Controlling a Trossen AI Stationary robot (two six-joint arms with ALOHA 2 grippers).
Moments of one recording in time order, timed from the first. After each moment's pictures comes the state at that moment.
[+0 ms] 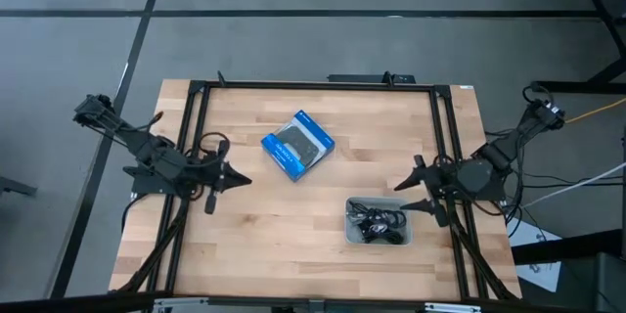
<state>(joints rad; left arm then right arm) -0.54 0.64 0.59 -0.20 -0.48 -0.24 0.65 0.60 0.54 -0.34 0.35 0.40</state>
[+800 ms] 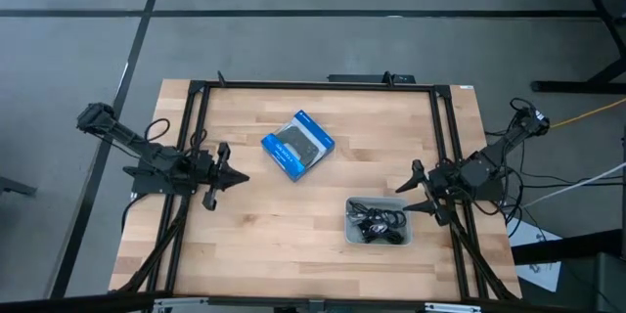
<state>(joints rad) -0.49 0.39 0.11 0.40 -0.43 -0.13 0.66 0.23 0.09 0.01 0.35 0.28</state>
